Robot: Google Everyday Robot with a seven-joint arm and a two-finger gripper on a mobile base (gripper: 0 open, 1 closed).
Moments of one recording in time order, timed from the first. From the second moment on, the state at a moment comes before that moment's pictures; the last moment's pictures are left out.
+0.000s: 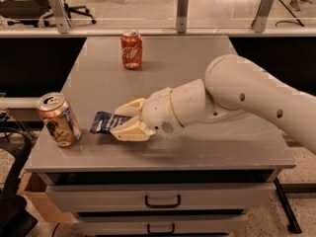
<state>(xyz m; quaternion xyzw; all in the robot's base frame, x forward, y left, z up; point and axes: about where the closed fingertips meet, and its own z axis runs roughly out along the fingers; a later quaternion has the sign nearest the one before) 0.465 0.076 0.859 -0.59 0.63 0.32 0.39</state>
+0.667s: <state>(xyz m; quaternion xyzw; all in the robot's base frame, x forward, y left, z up) 0.463 0.080 0.860 -0.60 0.62 0.32 0.39</state>
